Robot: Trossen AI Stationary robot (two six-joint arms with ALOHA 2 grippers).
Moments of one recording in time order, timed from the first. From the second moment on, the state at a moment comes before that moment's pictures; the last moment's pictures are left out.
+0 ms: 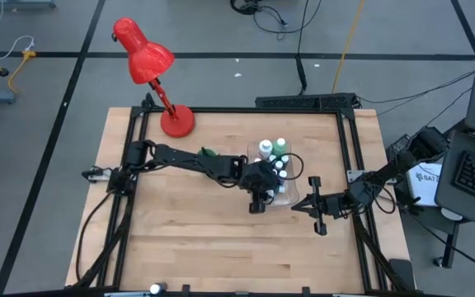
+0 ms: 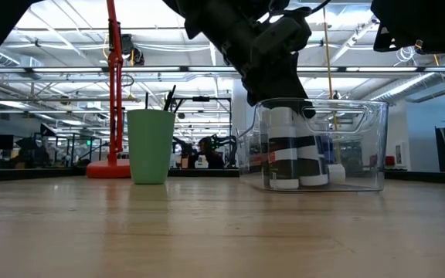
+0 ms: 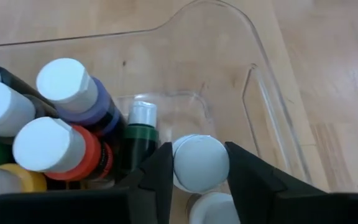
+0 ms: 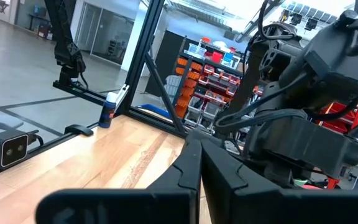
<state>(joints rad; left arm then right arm) -0.03 2.11 1.66 -0.37 0.09 0.02 0.58 1.17 0.09 1.25 0.39 -0.39</state>
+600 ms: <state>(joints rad) -0.08 1.90 1.70 -0.64 0.08 0.01 0.58 1.17 0.09 1.25 0.39 -0.38</state>
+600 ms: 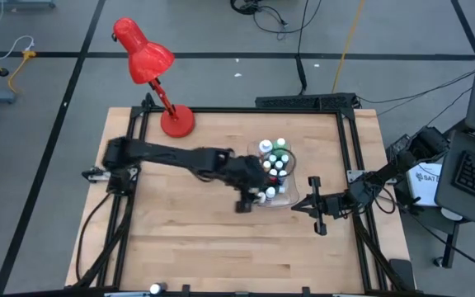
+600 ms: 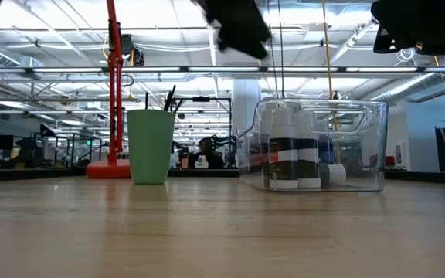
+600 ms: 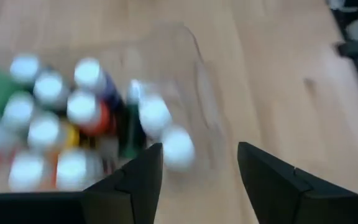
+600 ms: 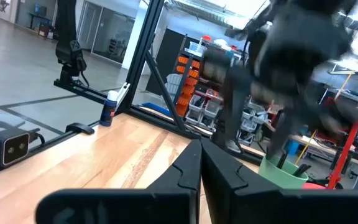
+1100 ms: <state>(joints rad) -0.50 1.28 1.46 -1.32 -0.38 -0.71 0.58 1.17 0.09 1.25 0.39 -0.35</state>
